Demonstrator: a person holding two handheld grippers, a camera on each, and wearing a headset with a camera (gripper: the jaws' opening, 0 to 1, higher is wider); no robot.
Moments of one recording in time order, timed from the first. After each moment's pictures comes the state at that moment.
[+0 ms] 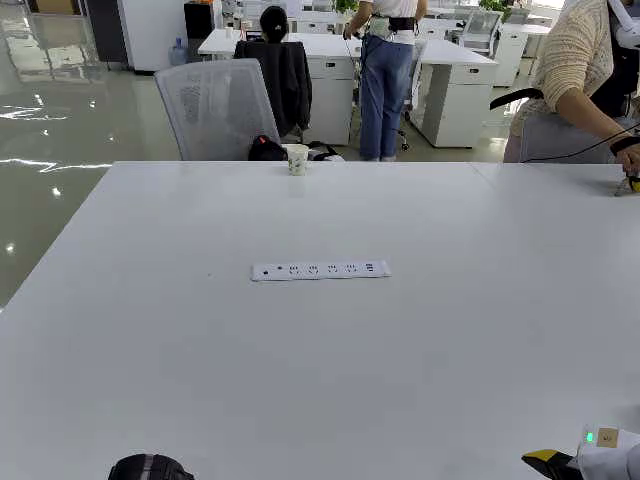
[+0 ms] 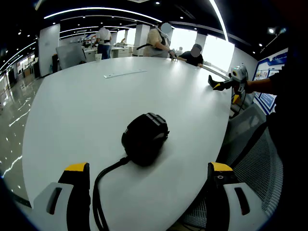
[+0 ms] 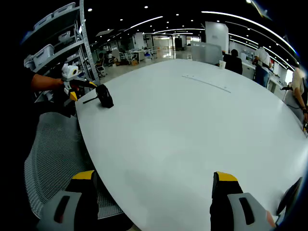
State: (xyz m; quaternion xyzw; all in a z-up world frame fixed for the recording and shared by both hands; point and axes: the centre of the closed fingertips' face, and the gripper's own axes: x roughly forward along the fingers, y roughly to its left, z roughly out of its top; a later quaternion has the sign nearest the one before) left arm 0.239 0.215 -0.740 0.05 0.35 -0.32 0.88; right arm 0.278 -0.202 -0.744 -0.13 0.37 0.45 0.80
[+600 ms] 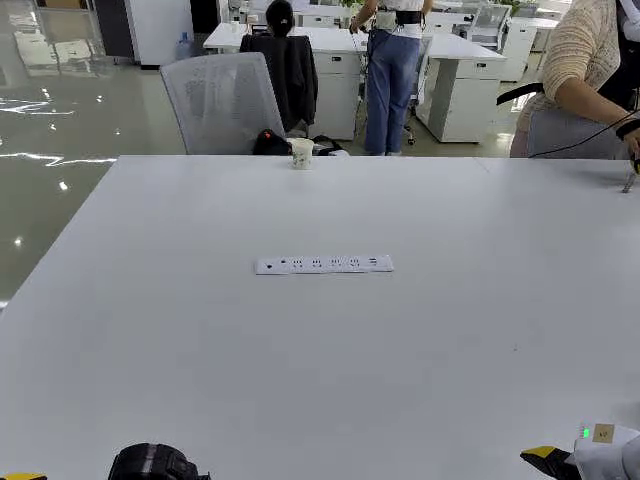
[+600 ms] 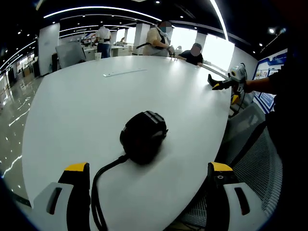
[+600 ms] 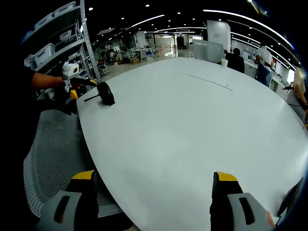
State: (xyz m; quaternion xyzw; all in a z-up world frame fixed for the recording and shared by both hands) left arm 0.235 0.214 -0.741 0.05 0.36 -0.32 0.88; right arm 0.277 -0.202 -0.752 -0.14 0.38 0.46 0.79
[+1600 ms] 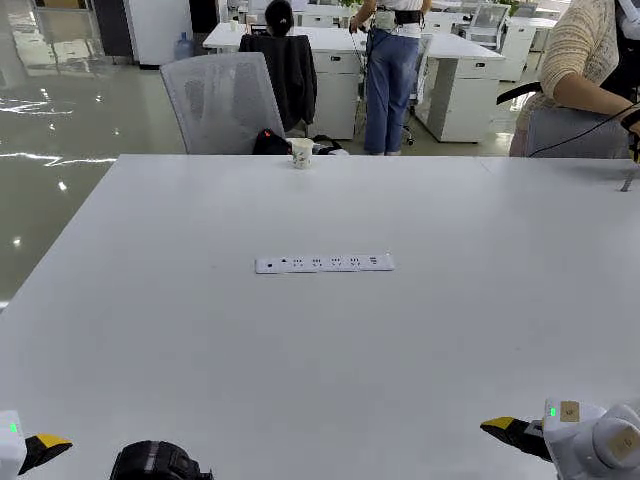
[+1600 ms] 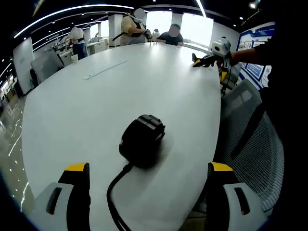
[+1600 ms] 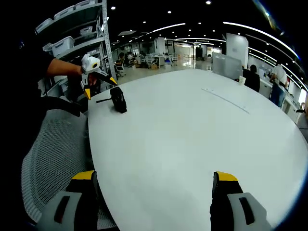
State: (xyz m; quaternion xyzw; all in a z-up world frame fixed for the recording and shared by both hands) left arm 0.254 0.207 -0.737 0.15 0.38 -0.39 0.82; right arm 0.294 -0.158 -0.736 -0.15 0.31 0.53 0.78
